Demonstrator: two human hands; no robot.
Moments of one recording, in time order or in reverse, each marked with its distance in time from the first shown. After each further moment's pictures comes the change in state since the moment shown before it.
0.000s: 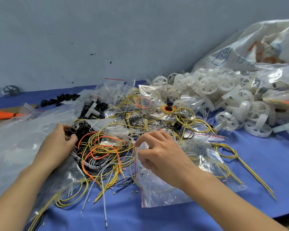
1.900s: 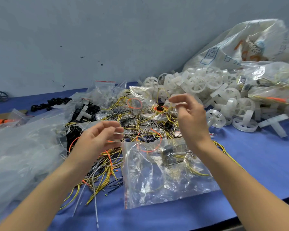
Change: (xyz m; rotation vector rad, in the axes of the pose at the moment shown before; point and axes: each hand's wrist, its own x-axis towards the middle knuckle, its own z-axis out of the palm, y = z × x) left_hand -0.066 0.143 -0.005 -1.039 -0.434 -0.024; right_hand 0.005 0.061 -0.047 0.606 0.643 0.772
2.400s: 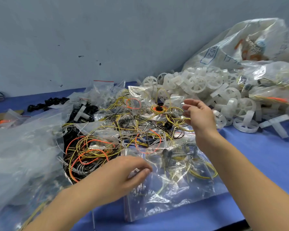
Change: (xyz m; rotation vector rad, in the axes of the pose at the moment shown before) left_hand -0.025 -0.022 0.033 0.935 -0.546 0.432; right_hand 0.029 0.029 -0.012 0.224 0.112 0.483
